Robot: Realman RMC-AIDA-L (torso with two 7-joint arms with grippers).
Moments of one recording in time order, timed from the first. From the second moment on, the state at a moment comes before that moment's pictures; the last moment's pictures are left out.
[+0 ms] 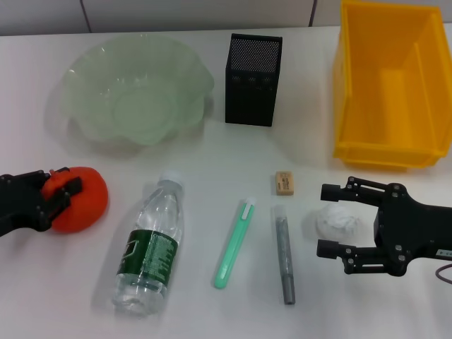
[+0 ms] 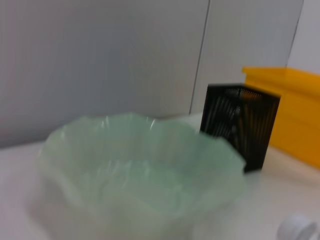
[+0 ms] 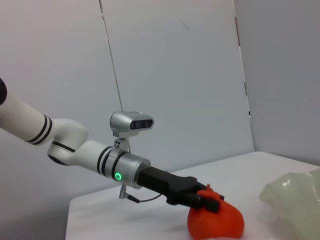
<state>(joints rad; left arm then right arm) -0.26 -2.06 0.53 0.58 1.92 1.44 -1.08 0.37 2.08 -0.67 -0.55 -1.95 -1.84 1.02</state>
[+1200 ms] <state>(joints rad) -0.64 -2.07 0.58 0.42 1.69 1.12 -1.04 0.37 2.08 -0.48 -0.88 -1.95 -2.03 1.36</state>
